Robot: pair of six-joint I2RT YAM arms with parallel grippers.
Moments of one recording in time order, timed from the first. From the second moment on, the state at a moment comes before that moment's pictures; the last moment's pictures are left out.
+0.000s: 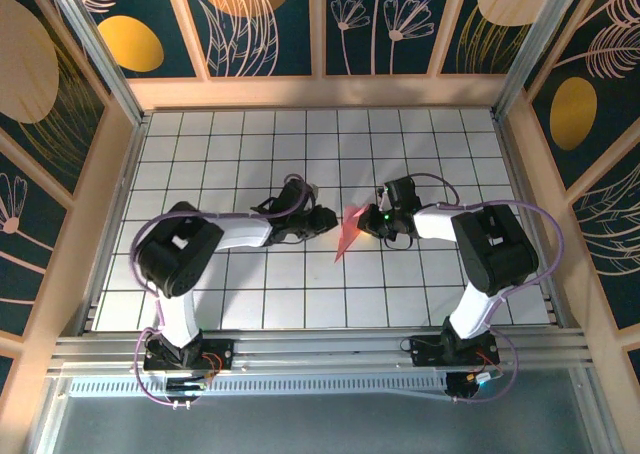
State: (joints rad) left arm -0.69 1.83 0.95 0.14 0.31 -0.98; right arm 0.39 1.73 0.76 0.00 -0.44 0.70
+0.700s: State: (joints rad) left arm -0.75 1.85 1.02 0.01 0.53 -0.92; right arm 0.39 1.74 0.76 -0.01 -0.44 0.69
